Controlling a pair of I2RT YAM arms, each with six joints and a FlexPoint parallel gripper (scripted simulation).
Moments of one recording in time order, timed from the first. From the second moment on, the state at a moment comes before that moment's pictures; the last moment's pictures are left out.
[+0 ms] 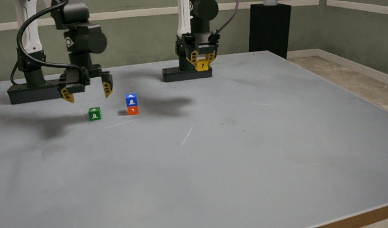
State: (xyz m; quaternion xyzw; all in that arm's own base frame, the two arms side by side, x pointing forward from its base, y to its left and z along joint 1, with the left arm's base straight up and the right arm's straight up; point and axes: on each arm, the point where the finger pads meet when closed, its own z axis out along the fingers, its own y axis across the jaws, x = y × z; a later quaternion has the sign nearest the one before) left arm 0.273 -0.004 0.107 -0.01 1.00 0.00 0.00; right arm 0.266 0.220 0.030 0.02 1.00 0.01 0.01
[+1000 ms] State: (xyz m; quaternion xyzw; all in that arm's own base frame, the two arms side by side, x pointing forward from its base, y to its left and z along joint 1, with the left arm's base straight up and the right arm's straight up) left arm 0.298 -0.097 0.091 -0.01 1.00 0.00 0.01; right arm 0.361 -0.099 0.112 0.34 0.93 0.04 0.12
